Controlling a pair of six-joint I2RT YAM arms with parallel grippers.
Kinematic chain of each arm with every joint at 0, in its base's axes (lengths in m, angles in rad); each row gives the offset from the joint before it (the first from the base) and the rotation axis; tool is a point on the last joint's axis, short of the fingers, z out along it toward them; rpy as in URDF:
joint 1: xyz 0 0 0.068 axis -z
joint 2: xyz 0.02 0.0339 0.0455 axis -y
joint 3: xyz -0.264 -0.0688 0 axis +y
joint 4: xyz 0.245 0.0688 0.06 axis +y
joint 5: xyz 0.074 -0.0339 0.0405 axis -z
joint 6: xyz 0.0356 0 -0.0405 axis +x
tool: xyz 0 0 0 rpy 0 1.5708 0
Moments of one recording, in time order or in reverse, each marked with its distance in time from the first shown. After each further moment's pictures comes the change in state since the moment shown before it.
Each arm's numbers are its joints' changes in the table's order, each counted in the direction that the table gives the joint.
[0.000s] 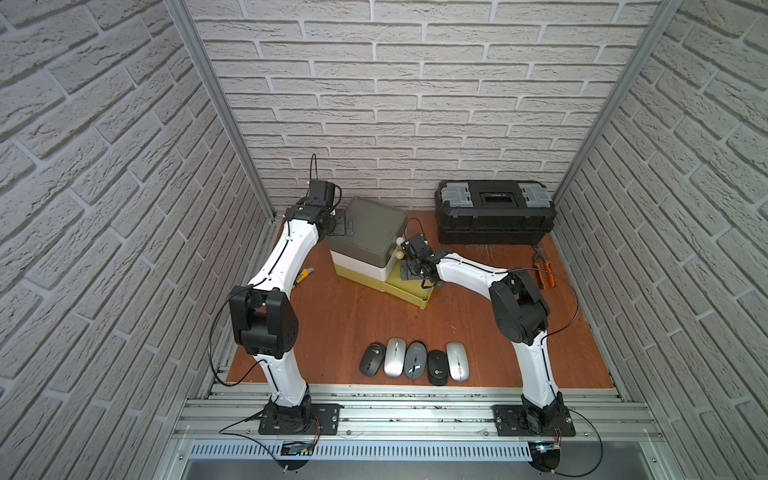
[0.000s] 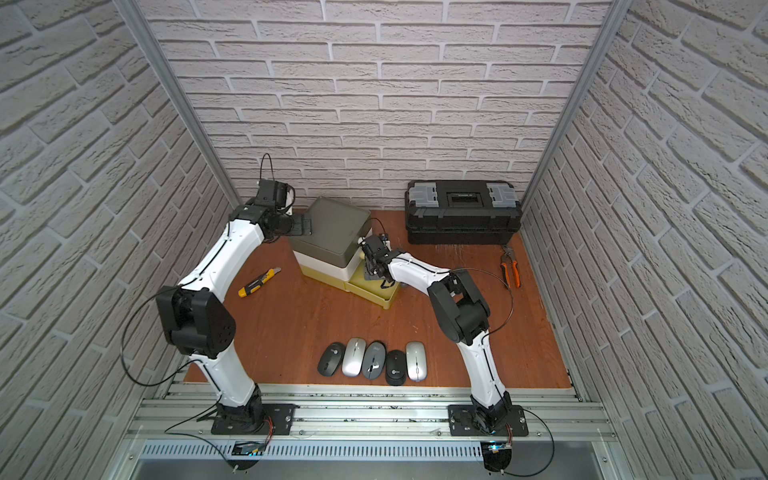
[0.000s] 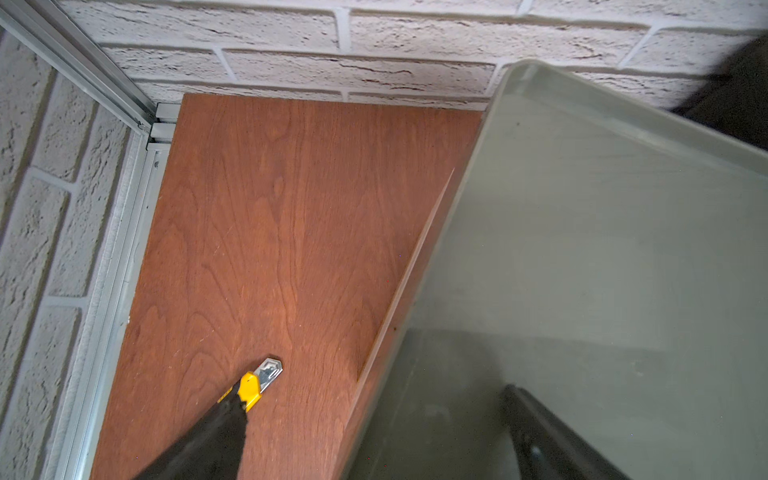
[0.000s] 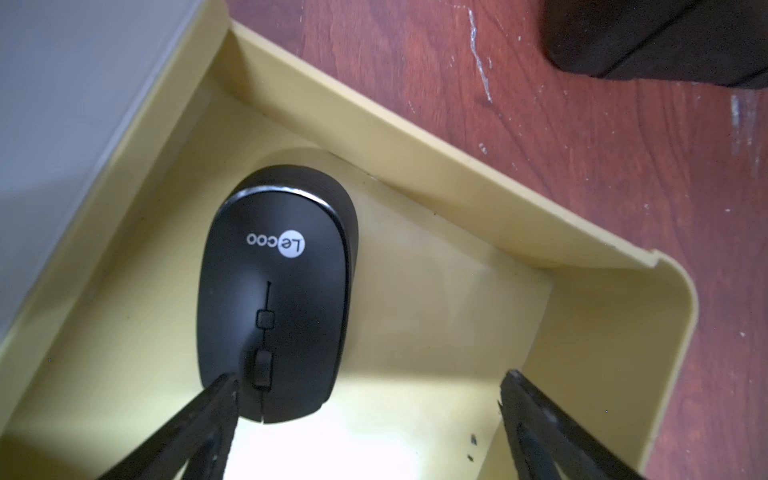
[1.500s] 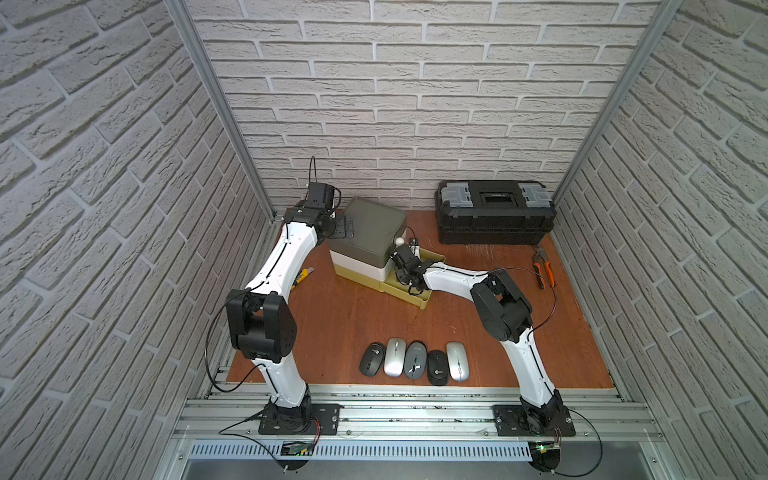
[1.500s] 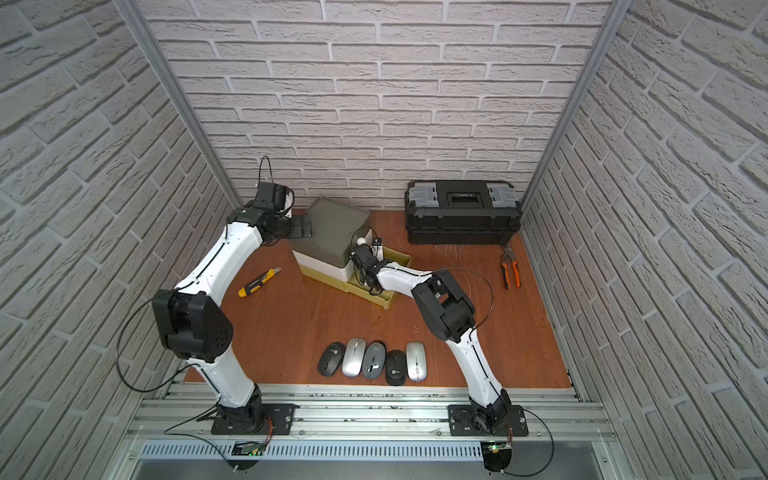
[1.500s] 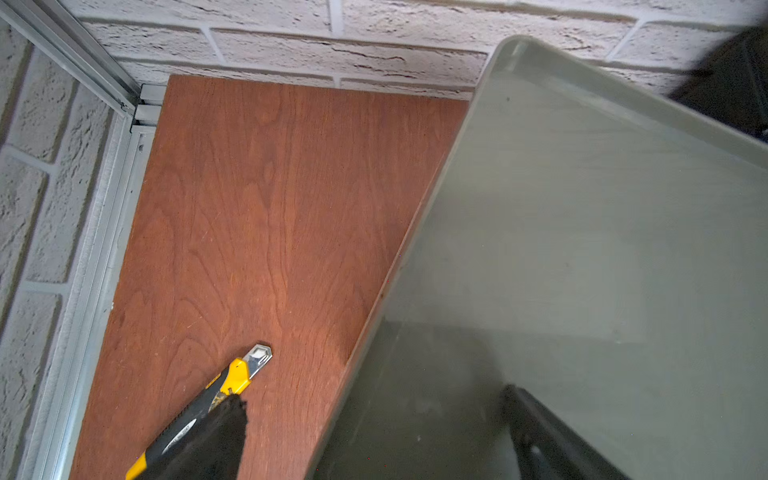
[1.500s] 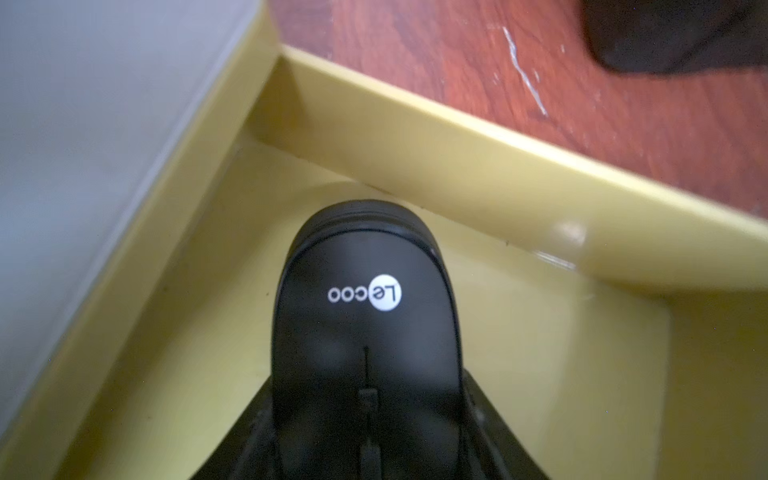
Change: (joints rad) left arm 0.002 0.034 0.044 -0.001 0.027 -0.023; right arm -0.079 -0.114 -0.008 -0.192 0.135 0.101
